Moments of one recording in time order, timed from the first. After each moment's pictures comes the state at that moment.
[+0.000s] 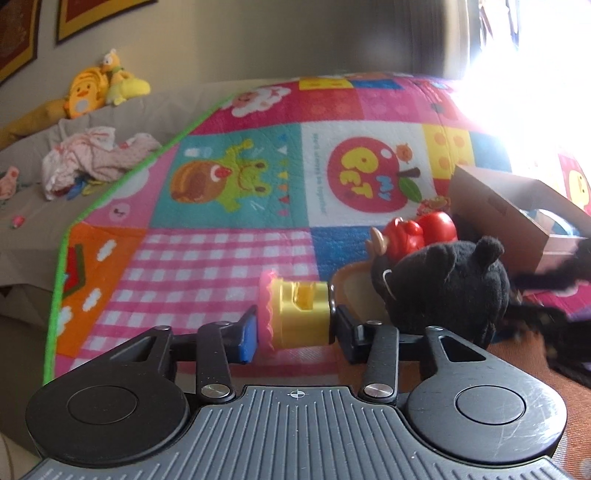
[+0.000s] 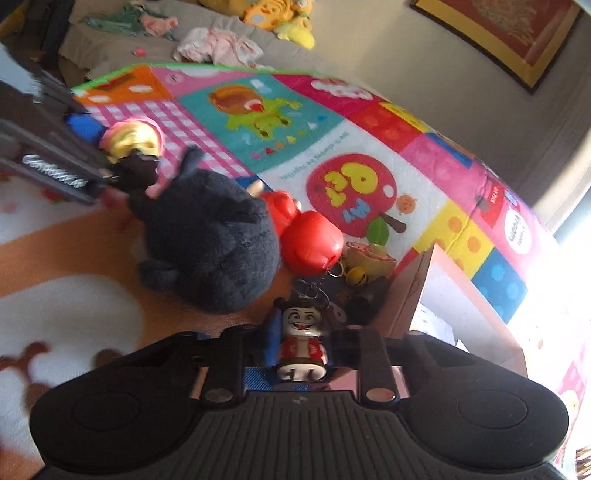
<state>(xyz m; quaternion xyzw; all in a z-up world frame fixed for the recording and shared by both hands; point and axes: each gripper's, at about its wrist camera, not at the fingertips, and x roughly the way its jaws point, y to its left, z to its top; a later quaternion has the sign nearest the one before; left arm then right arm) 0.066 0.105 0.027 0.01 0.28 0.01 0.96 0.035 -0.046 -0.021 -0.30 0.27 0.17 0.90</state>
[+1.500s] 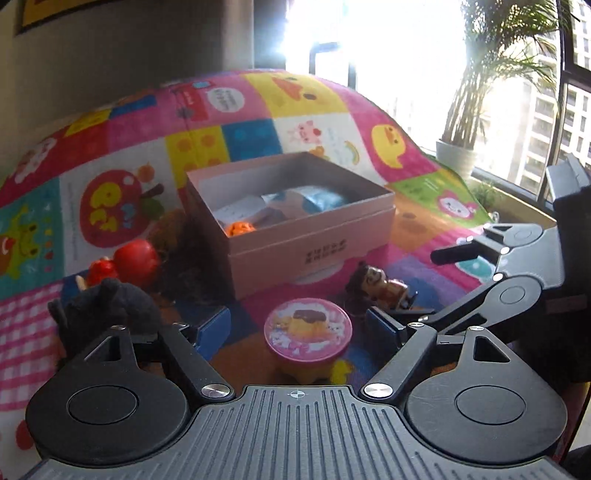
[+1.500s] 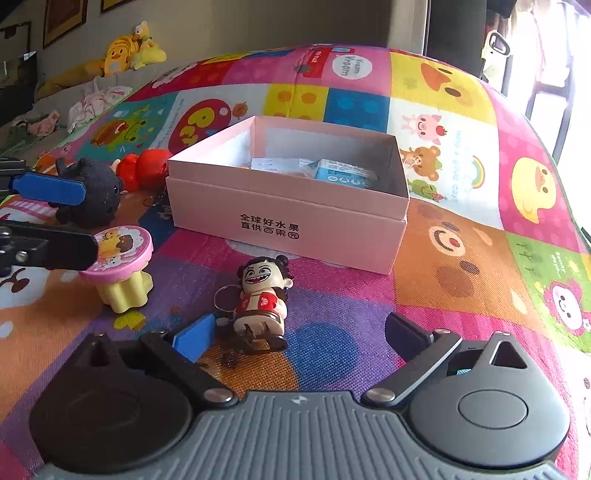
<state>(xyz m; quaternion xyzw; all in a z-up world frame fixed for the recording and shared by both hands) 0.037 -0.073 0.041 0.09 0.30 -0.26 0.92 -0.024 -0.224 -0.030 -0.05 0.33 0.04 0.94</state>
